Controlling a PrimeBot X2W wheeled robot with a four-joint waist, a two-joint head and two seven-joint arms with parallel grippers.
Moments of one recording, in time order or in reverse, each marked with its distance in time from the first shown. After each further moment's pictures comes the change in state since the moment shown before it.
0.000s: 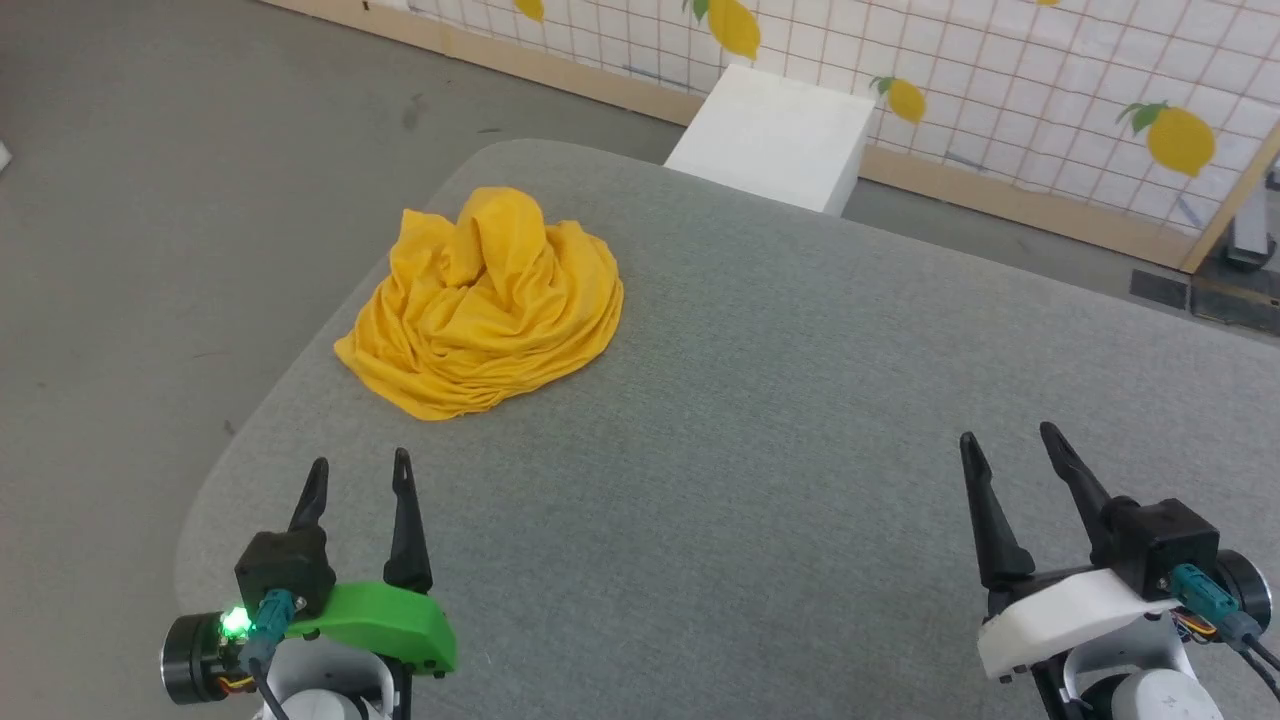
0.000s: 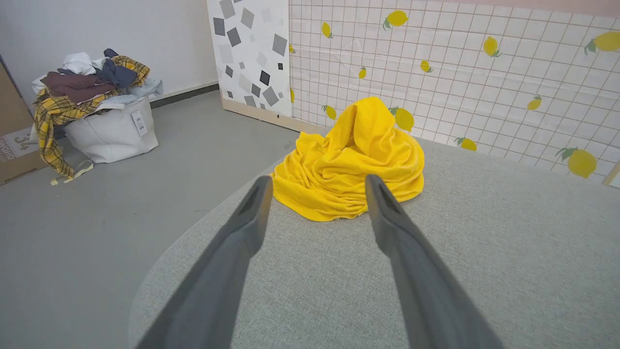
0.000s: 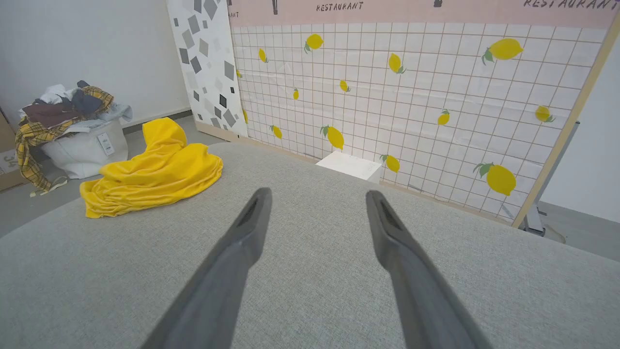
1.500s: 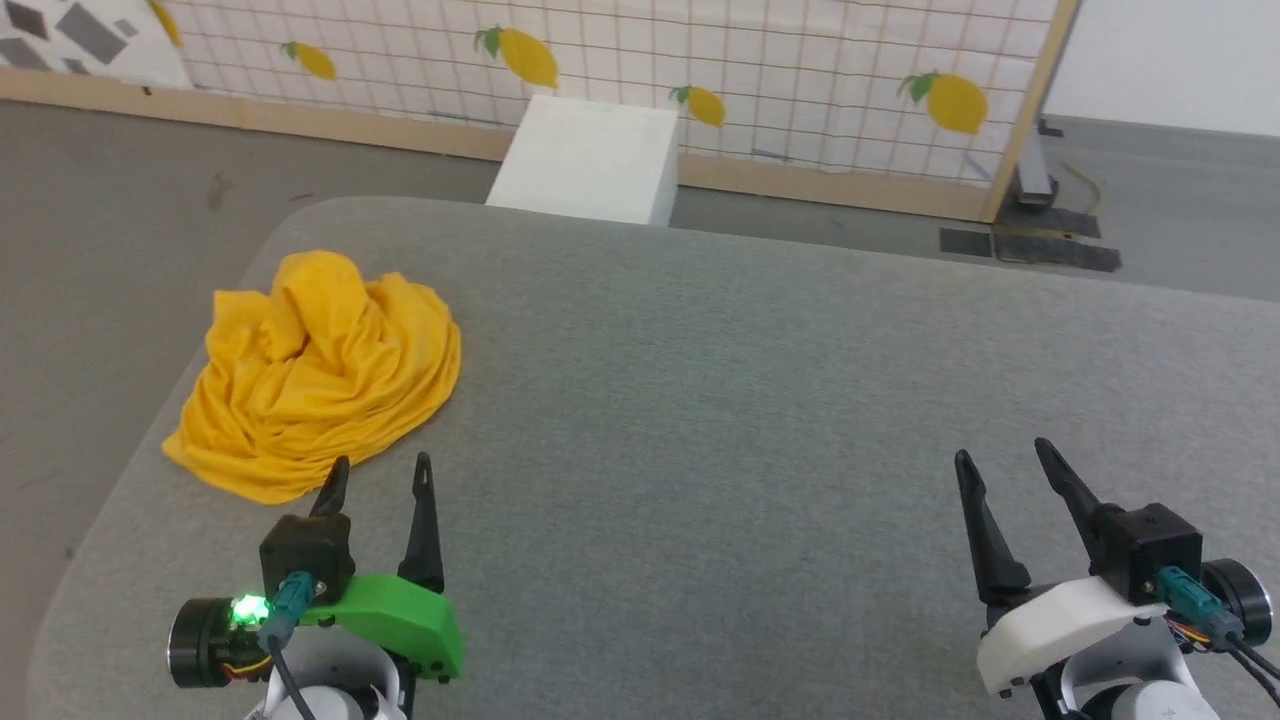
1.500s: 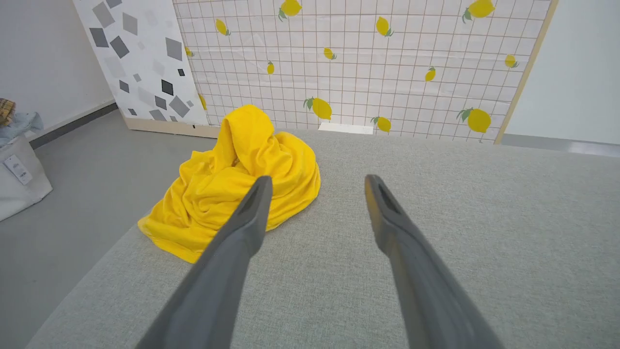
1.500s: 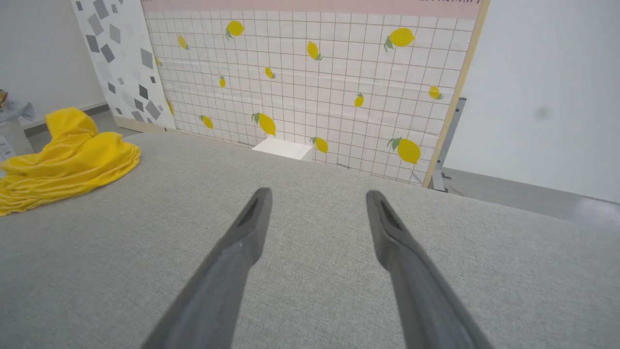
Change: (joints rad) left arm 0.002 -0.004 0.004 -0.032 0.069 -0.057 0.094; right arm 0.023 0.000 0.002 -0.024 -0.037 0.000 0.060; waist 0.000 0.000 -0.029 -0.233
